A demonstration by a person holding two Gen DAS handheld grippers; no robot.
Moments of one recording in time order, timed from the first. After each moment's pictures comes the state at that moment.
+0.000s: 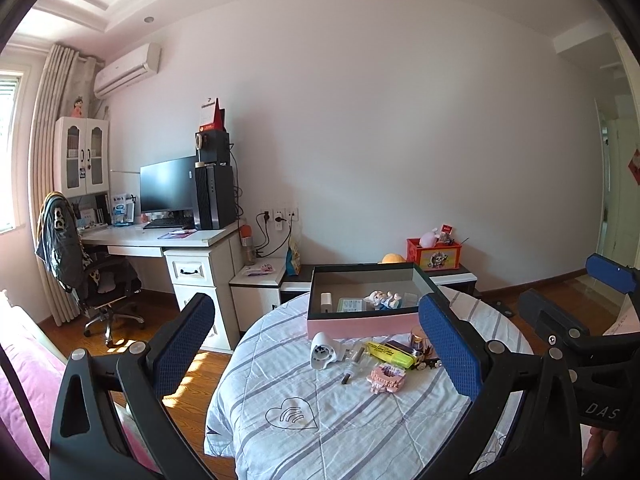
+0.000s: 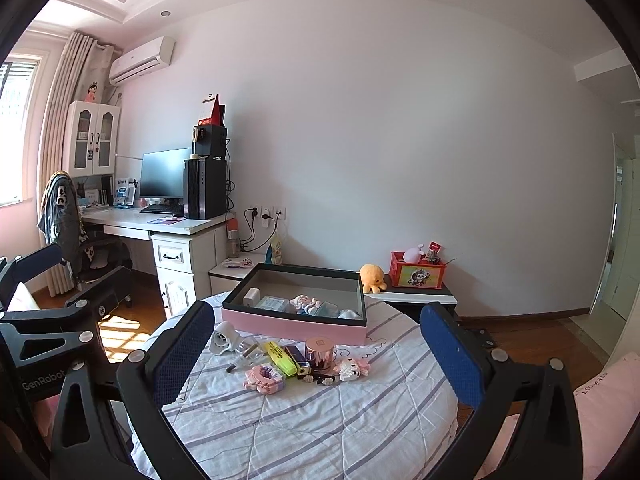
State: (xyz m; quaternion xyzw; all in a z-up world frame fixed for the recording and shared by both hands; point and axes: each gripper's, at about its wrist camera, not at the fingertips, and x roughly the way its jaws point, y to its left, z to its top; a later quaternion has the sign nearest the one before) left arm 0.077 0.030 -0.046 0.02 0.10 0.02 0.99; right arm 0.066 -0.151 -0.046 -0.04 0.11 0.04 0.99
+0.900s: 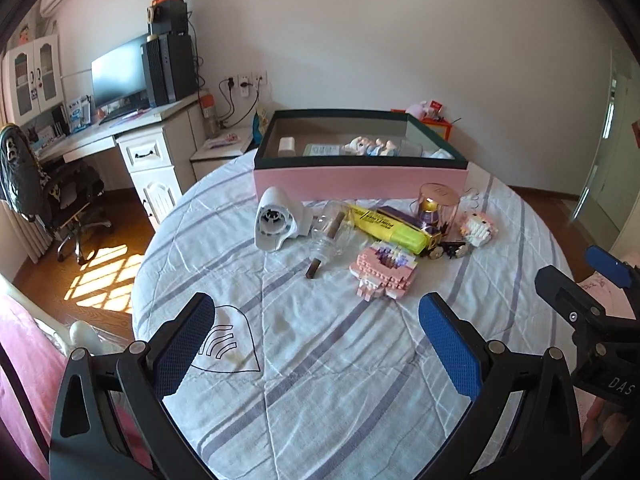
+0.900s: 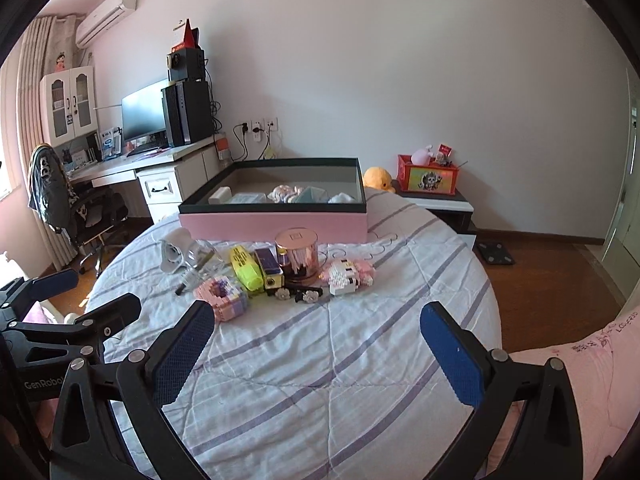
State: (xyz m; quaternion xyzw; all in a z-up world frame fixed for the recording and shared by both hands) left arm 0.208 0.014 -0.178 0.01 0.35 -0.03 0.94; right arm 0.172 -0.195 -0.162 0.01 0.28 0.05 0.96
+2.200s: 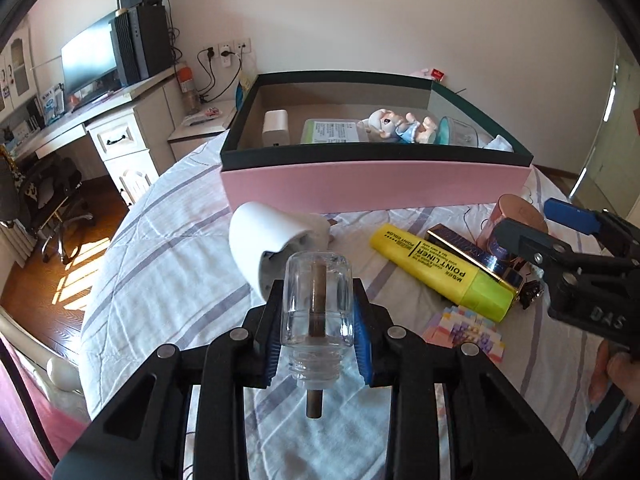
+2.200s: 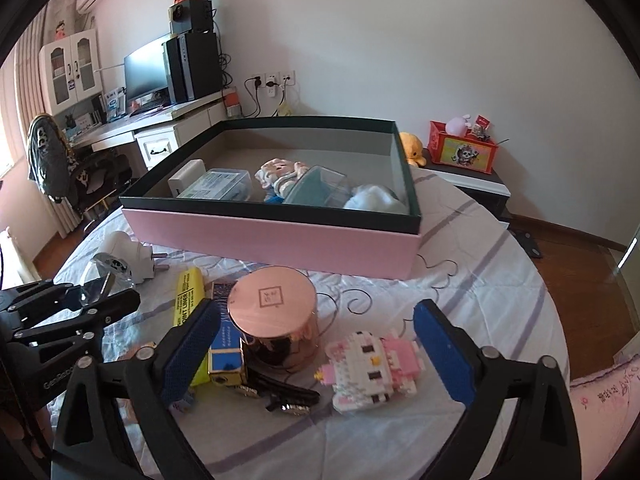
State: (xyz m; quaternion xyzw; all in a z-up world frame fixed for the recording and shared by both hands) left arm 0.324 0.024 -0.215 0.02 0.40 -0.05 0.92; right arm 0.328 -0.179 -0.196 -0.02 0.35 0.10 0.93
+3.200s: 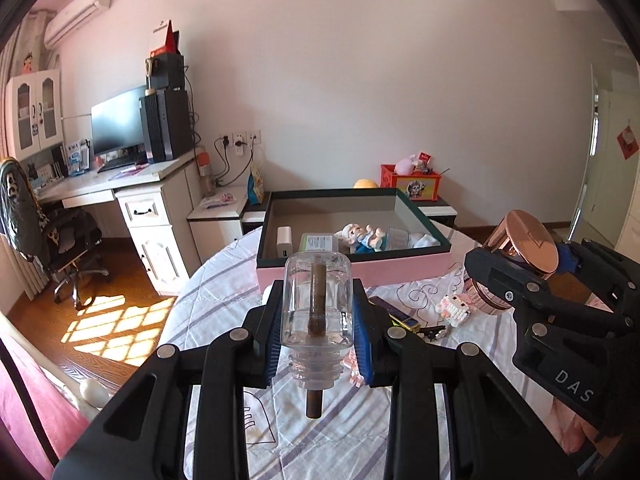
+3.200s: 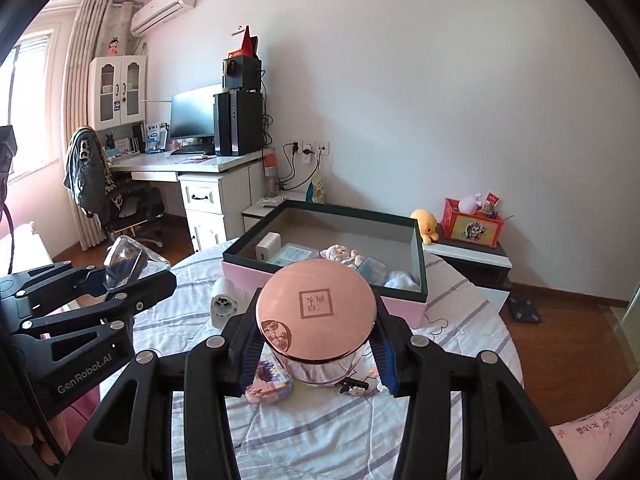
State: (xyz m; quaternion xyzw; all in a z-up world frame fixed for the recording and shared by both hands) left arm 0.201 0.014 -0.096 0.02 0.24 -0.05 0.97; right arm 0.212 -0.146 -0.101 -0.05 0.22 0.13 0.97
